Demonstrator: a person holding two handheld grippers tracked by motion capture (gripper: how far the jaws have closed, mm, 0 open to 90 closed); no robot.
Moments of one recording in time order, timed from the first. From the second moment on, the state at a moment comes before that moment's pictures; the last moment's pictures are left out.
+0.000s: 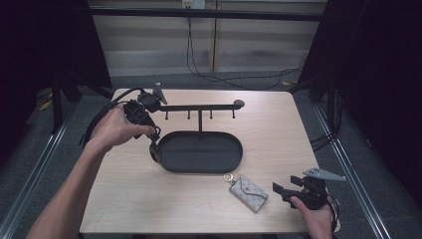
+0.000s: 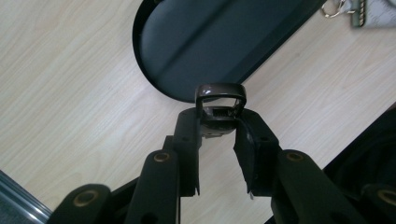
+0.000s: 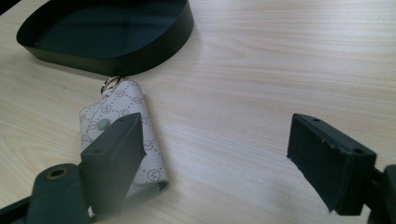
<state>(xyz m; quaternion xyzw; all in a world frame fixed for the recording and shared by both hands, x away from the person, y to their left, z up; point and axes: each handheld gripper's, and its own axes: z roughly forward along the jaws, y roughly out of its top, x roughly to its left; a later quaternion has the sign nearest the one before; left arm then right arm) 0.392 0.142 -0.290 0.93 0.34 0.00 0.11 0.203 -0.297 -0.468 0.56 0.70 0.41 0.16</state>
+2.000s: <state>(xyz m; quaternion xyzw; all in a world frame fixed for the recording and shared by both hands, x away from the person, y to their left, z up) 0.440 0.134 -0.319 0.89 0.44 0.02 0.15 0.207 -0.293 -0.470 0.56 0.71 0.40 0.15</state>
